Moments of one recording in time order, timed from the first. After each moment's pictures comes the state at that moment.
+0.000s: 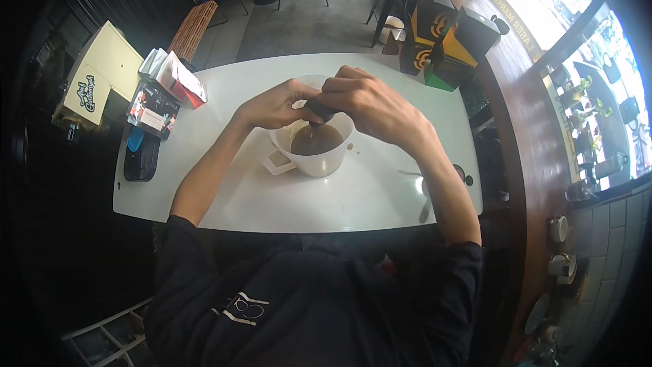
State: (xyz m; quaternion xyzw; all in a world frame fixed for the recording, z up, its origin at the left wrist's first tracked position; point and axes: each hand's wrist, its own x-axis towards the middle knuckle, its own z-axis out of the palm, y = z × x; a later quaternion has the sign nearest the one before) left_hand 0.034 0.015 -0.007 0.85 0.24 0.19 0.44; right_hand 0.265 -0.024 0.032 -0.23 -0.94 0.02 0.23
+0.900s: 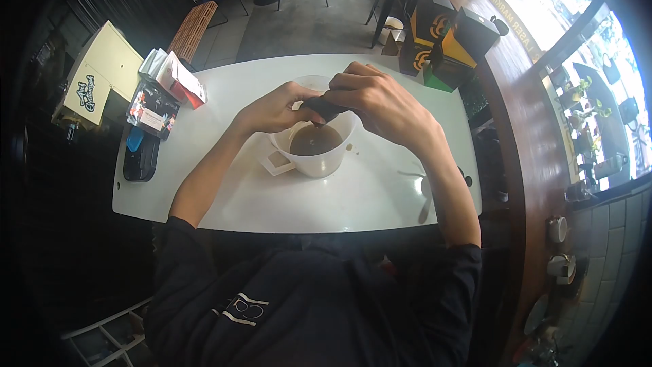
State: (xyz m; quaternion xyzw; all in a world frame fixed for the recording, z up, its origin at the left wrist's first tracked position) left_hand 0.035 0.009 -0.005 0.84 0.27 0.17 0.43; right_hand 0.273 -0.030 0.043 -0.25 -0.94 -0.02 0.23
